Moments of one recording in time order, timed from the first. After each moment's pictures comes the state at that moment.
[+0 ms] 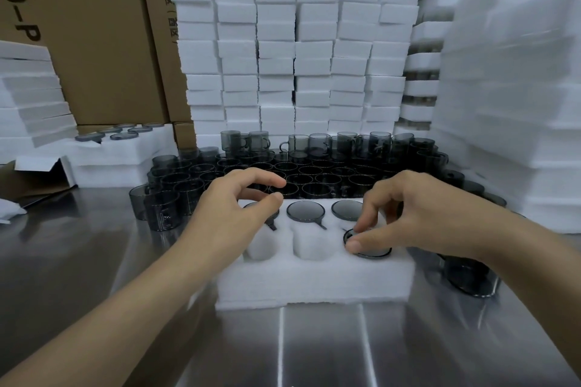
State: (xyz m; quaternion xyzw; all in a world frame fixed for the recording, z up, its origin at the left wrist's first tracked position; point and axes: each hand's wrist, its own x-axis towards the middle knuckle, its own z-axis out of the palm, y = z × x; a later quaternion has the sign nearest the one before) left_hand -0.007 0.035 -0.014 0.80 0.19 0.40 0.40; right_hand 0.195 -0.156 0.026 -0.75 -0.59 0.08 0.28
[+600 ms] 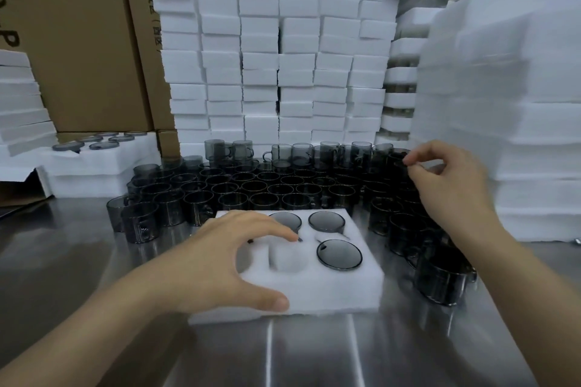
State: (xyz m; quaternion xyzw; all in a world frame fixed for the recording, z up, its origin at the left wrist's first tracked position) left_hand -0.022 0.037 -0.015 0.96 0.08 0.12 0.22; right_hand 0.258 -0.161 0.017 -0.76 -0.31 -0.17 0.55
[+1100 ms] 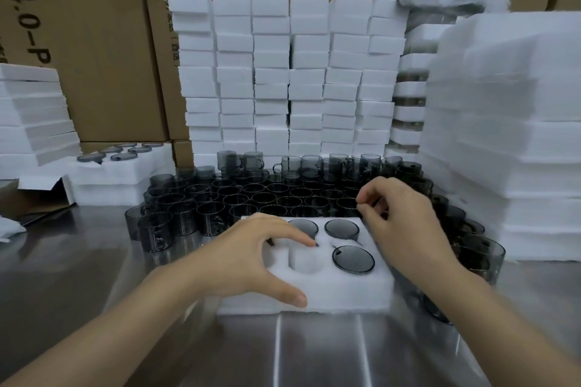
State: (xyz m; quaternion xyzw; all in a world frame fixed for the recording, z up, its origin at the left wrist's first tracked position) left_hand 0.009 0.042 -0.008 0.96 0.08 0.14 0.24; right_hand 0.217 -0.134 -0.006 -0.76 -0.45 -0.17 0.43
